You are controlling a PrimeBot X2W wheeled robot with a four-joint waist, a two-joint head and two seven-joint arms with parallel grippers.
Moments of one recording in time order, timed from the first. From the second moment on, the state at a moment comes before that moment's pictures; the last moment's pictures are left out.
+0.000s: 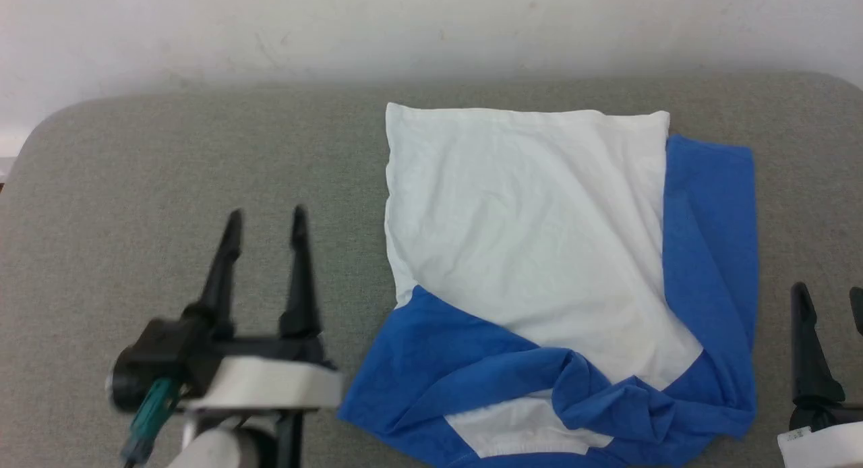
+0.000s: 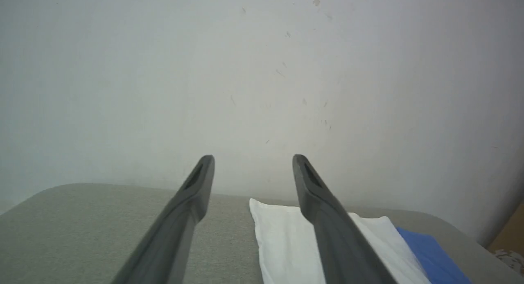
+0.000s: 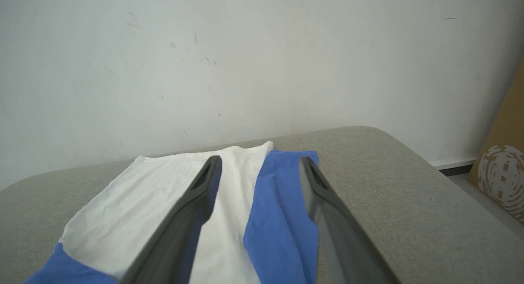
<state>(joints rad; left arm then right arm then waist) -0.21 0.44 -0.57 -0.29 -0.62 0.59 -0.26 0.21 -0.06 -0.22 -0.34 0.30 0.13 0.02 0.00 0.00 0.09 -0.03</state>
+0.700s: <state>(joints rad) 0.16 0.24 -0.32 -0.30 -0.40 0.33 -0.26 0.23 -0.06 -0.20 -0.25 0.33 0.13 -0.02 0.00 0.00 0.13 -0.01</state>
